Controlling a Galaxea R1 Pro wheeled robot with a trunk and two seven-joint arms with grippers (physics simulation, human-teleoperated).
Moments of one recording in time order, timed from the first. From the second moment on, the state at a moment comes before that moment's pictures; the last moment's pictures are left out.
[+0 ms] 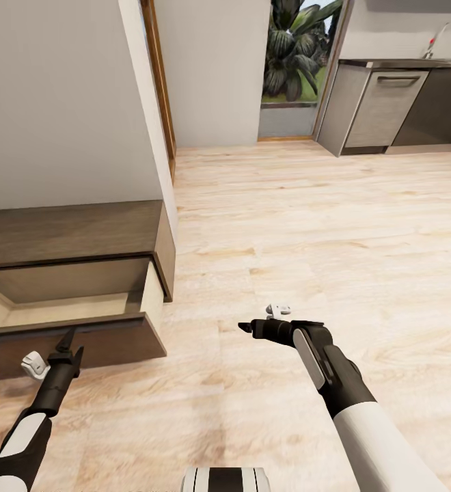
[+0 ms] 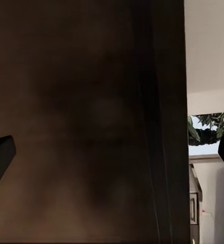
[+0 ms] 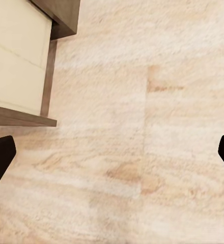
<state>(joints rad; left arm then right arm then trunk) -0.50 0.17 0.53 -0.63 1.20 0.24 -0.73 -0.70 0.05 0.13 -1.04 -0.27 0.75 0.24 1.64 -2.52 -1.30</state>
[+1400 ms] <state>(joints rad) -0.50 0.17 0.53 -0.64 1.20 0.24 -0.67 -0.70 0.05 0.13 -1.05 -0.27 0.76 0.24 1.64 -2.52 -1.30</state>
